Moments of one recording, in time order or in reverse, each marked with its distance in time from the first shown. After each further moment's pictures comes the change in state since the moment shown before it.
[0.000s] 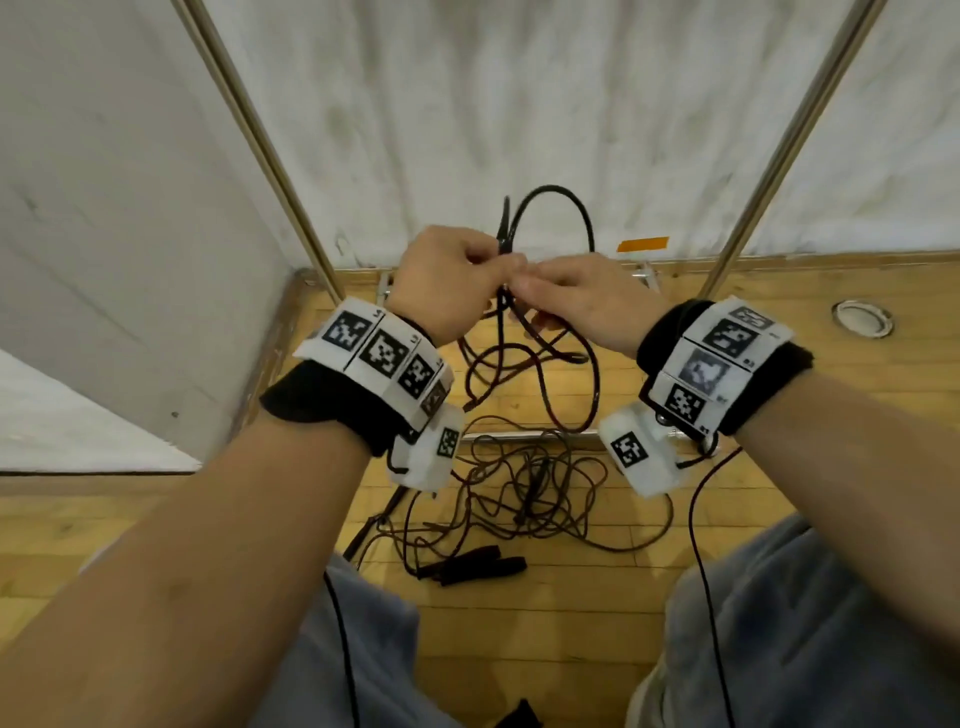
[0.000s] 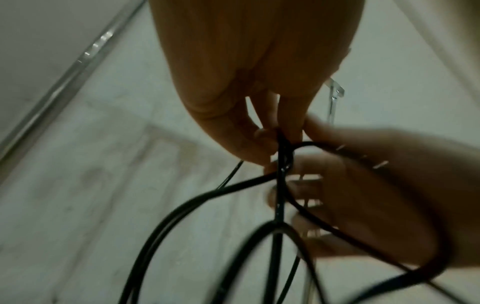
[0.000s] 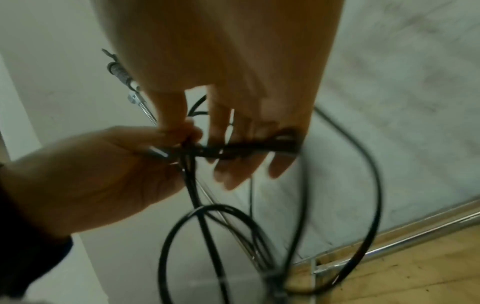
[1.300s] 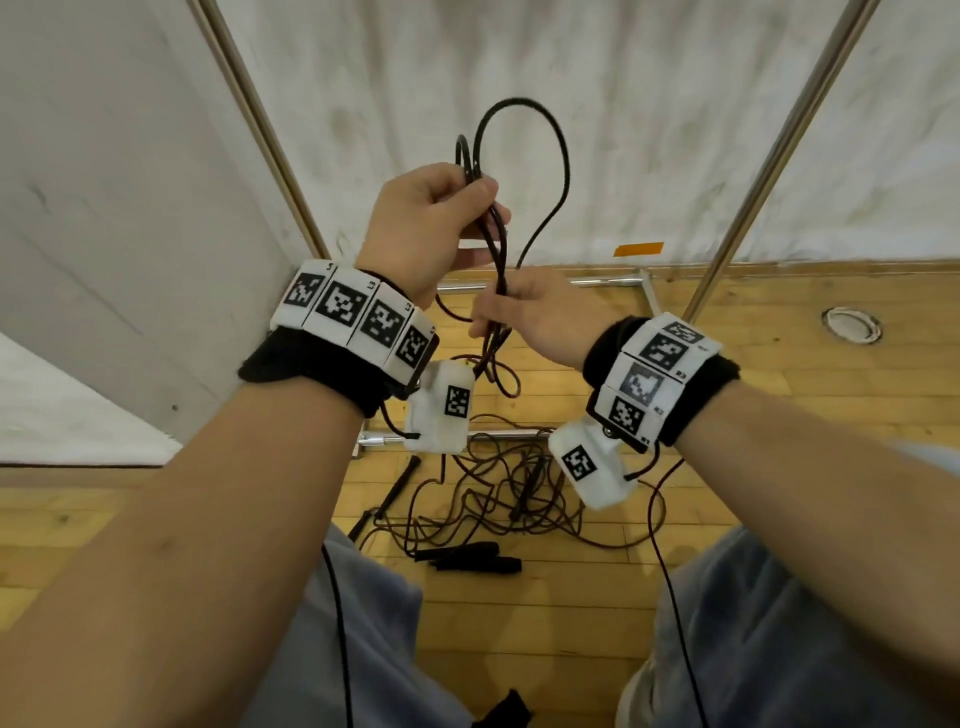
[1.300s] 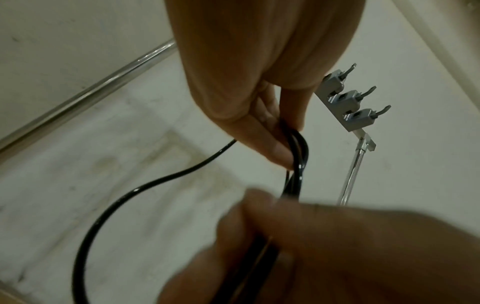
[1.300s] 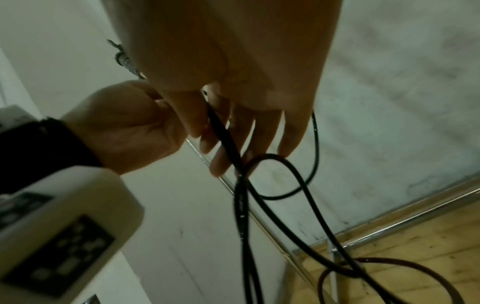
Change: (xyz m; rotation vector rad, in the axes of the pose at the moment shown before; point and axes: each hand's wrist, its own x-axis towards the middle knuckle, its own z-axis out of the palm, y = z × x) left_hand 0.002 0.018 -0.022 -0.615 0.089 -0.098; right_hand -0.001 -0.017 0.033 0.075 -0.037 0.029
